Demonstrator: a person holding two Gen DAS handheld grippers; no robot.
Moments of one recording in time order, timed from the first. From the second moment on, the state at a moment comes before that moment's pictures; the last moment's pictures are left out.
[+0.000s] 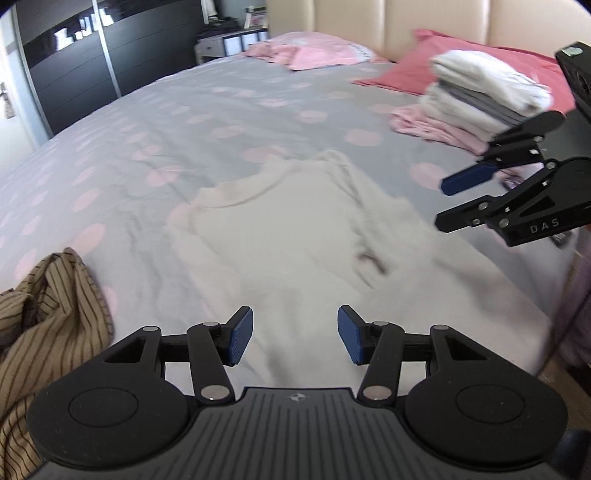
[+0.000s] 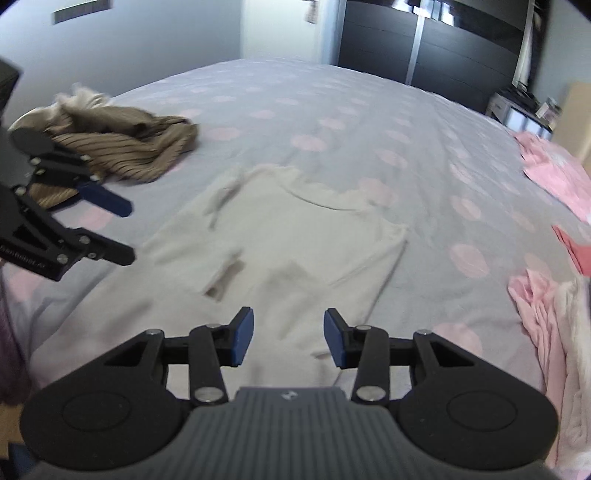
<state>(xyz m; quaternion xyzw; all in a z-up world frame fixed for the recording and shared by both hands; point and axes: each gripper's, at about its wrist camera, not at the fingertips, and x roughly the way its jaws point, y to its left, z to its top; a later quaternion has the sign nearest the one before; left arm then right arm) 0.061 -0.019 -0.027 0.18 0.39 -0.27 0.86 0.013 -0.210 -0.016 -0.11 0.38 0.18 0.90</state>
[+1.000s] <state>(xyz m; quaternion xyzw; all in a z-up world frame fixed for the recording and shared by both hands) 0.226 0.023 -0.100 0.03 0.41 -0.18 0.89 0.205 -0.271 -0.086 0.12 0.43 0.09 0.89</state>
